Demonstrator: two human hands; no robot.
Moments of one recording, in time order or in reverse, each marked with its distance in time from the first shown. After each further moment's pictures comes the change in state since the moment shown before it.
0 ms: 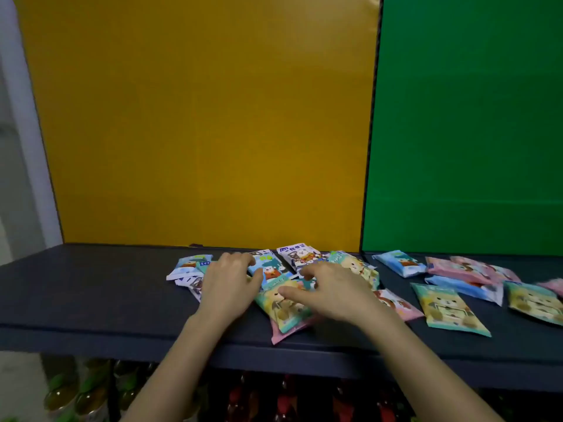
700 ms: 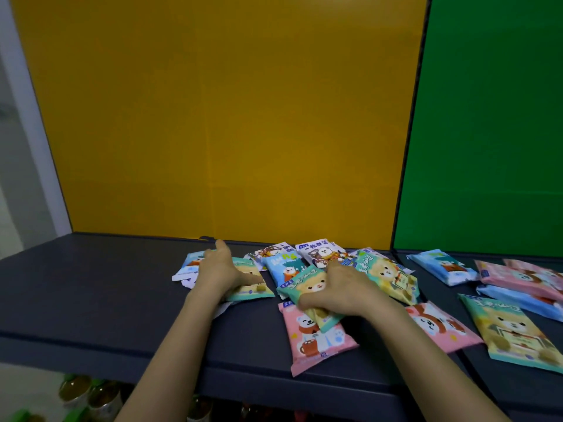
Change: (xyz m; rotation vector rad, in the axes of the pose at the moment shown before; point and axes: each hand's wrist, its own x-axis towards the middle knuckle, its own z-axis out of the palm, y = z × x) left_hand 0.066 -0.048 0.026 -0.163 -0.350 -0.511; right_hand 0.075 0.014 0.027 0.098 -0.215 0.199
